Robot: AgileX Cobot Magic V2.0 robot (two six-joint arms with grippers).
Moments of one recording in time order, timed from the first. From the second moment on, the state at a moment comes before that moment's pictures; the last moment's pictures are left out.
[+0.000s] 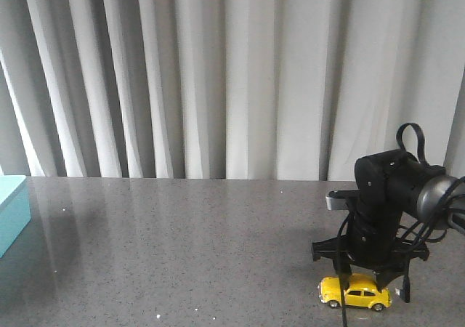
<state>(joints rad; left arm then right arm) 0.12 -0.01 0.02 -0.01 0.17 -0.06 0.19 2.08 -1.80 -0.14 1.22 0.30</state>
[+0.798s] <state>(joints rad) 0.12 -0.01 0.02 -0.01 0.17 -0.06 0.08 2.05 -1.70 -0.35 1.21 0.24</state>
